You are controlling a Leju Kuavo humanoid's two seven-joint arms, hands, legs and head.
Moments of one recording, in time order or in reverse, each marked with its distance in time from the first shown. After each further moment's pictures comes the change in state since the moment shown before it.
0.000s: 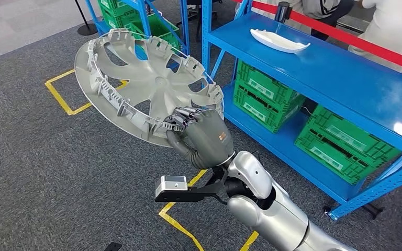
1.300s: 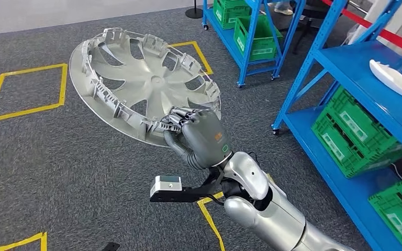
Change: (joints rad) left arm 0.008 -0.003 0.000 0.000 0.006 0.000 0.000; right arm -0.016 0.019 0.025 0.023 0.021 -0.002 0.023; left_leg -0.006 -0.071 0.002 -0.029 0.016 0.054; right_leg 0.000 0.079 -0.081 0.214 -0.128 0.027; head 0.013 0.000
